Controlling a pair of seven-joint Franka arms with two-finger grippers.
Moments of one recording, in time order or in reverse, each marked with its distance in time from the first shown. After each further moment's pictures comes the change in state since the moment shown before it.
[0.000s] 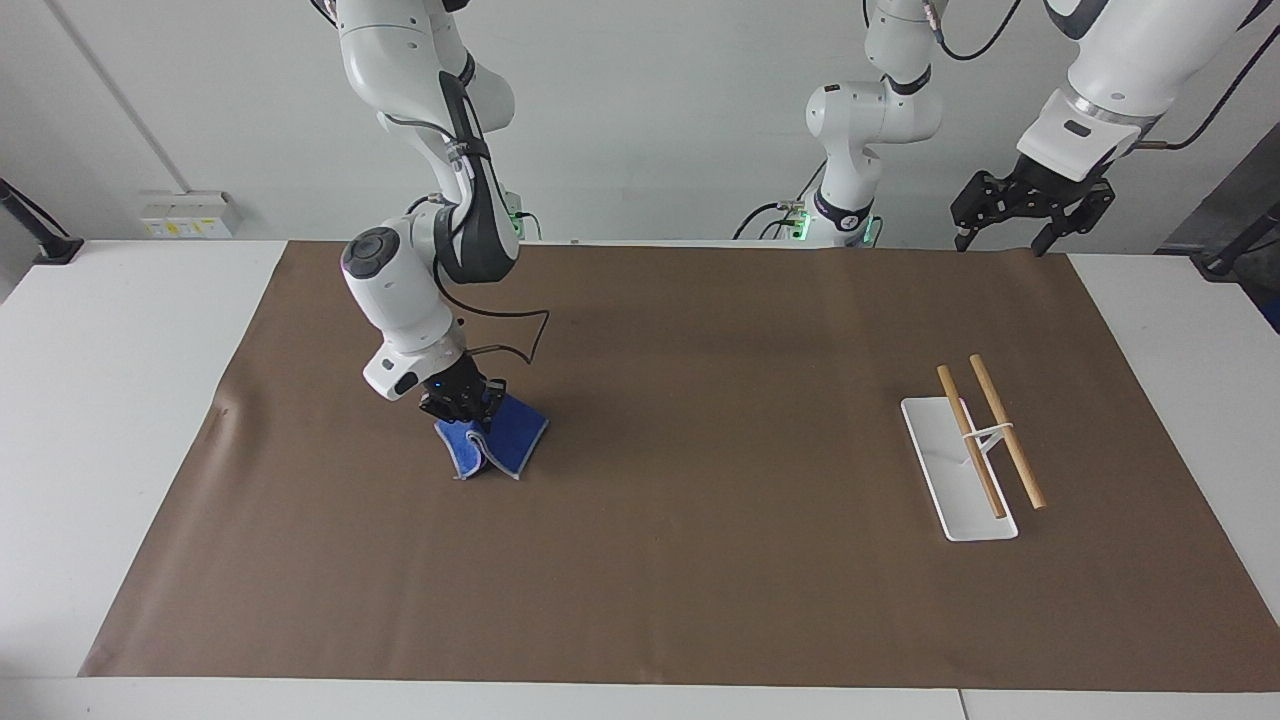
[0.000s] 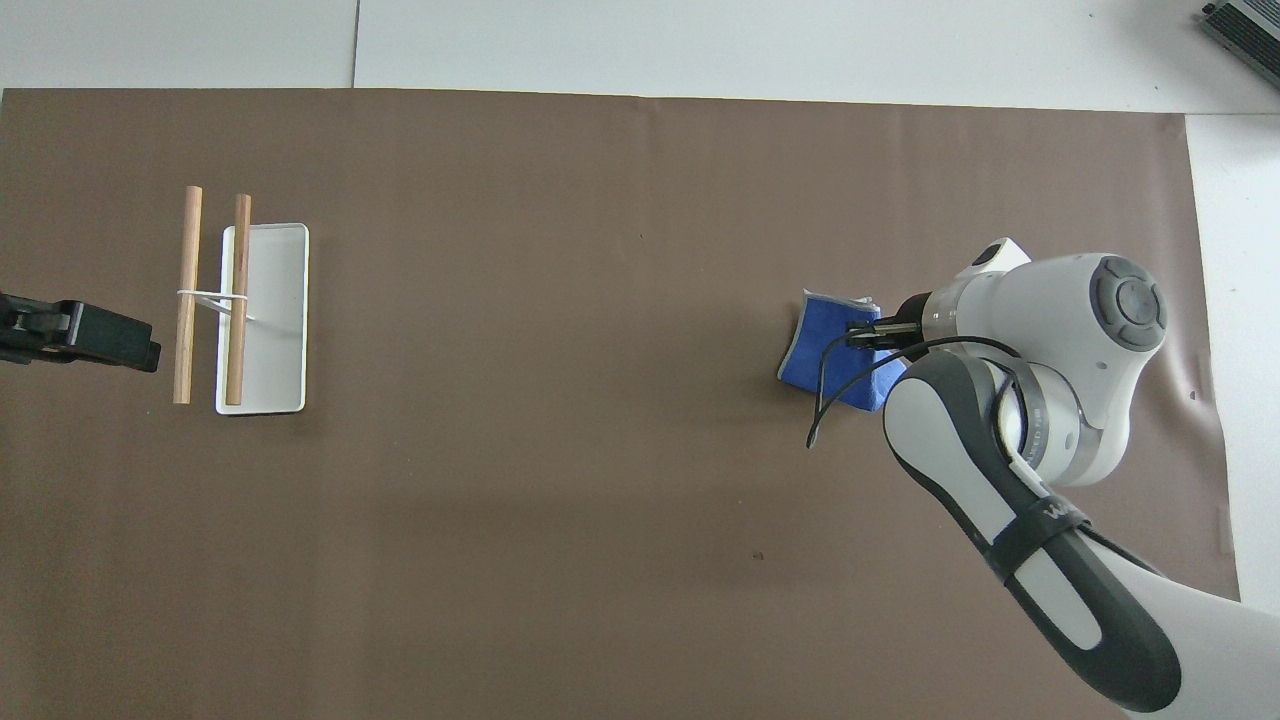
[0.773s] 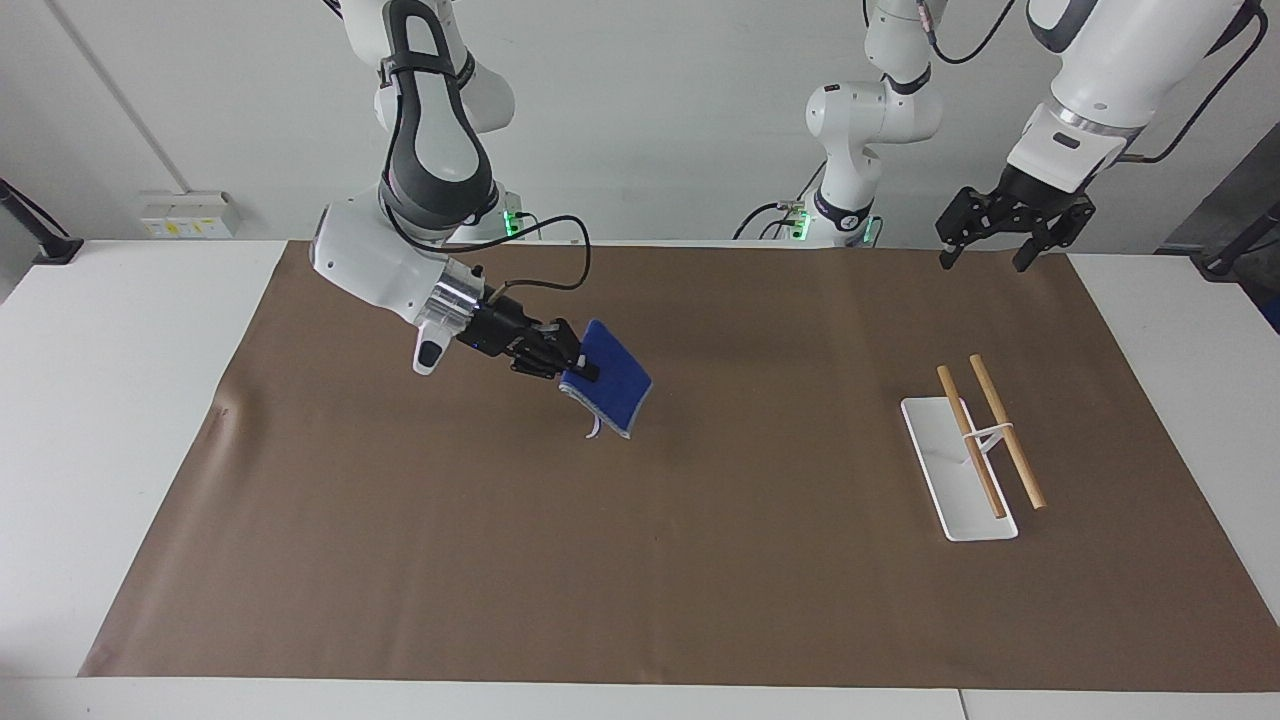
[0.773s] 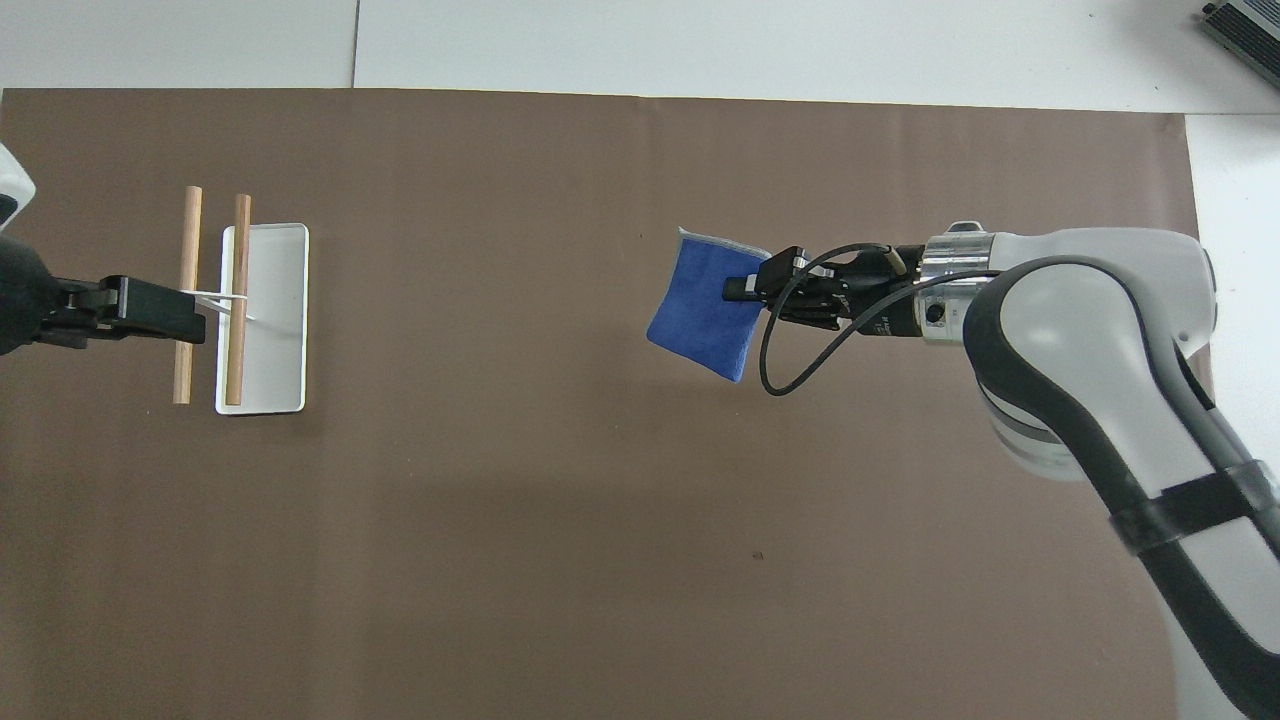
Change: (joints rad) left arm -0.003 -0.027 -0.019 -0.109 -0.107 0.183 -0.173; right arm 0.007 -0.032 0.068 0.131 0.874 -0.206 -0.060
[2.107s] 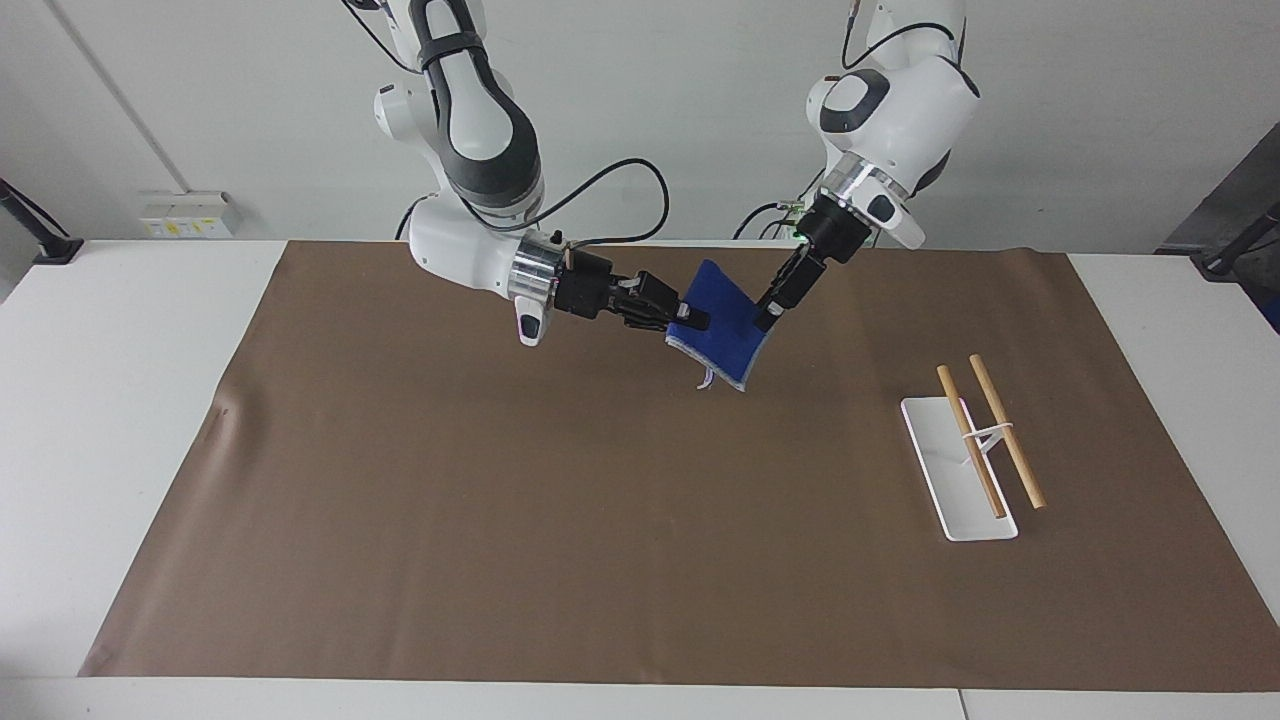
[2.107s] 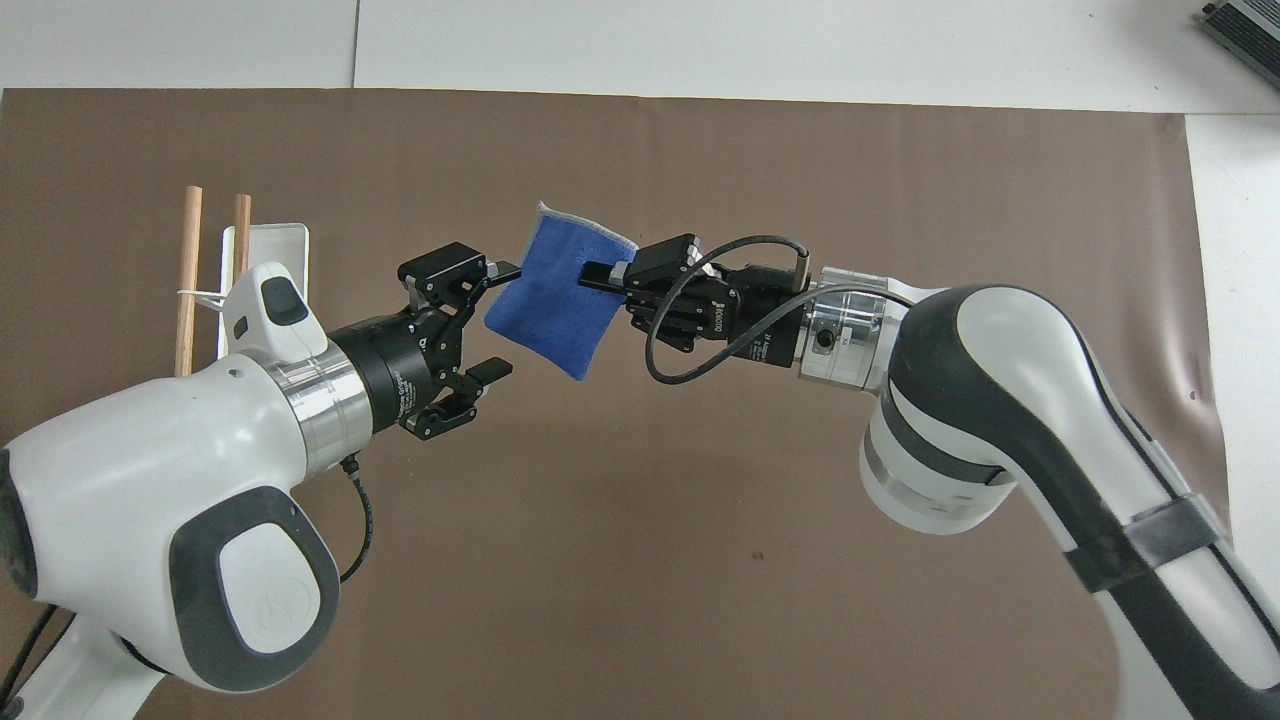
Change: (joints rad) left arm -0.387 -0.107 -0.021 -0.570 -0.689 1.088 -0.913; right arm 0.155 -0.014 0.024 -0.005 0.497 0.092 0.001
